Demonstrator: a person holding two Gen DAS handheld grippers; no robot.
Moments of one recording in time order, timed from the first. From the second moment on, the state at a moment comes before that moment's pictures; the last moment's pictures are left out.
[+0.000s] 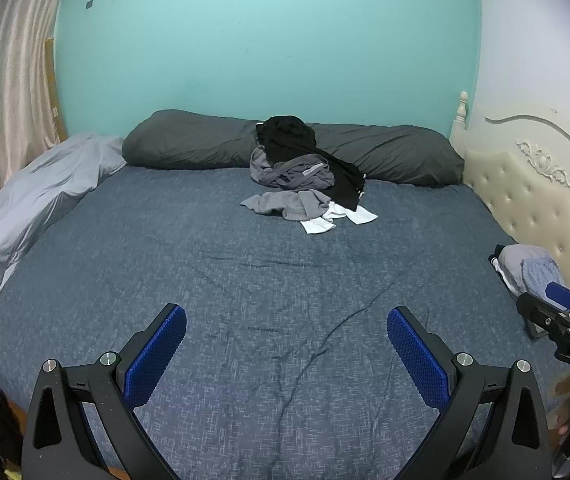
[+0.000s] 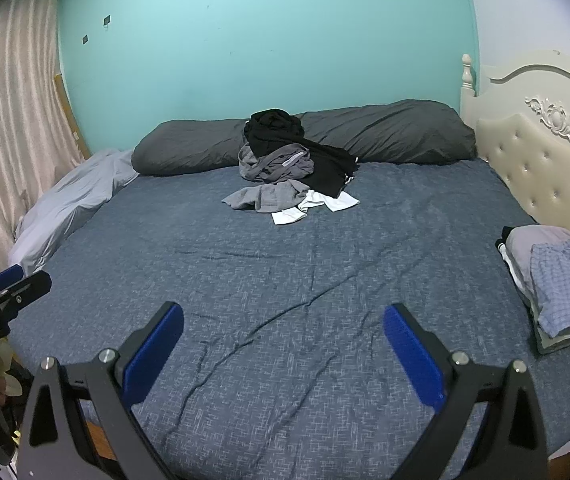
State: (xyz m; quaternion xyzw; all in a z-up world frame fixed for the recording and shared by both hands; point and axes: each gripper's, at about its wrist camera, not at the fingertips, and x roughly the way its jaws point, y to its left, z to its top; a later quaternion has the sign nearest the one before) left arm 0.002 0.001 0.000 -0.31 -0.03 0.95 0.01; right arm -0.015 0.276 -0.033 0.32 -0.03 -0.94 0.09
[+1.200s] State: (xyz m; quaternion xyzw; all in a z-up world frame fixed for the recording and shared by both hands) left arm 0.008 0.002 0.002 -0.30 -0.03 0.95 0.01; right arm -0.012 0.277 -0.024 0.32 -0.03 -0.94 0.09
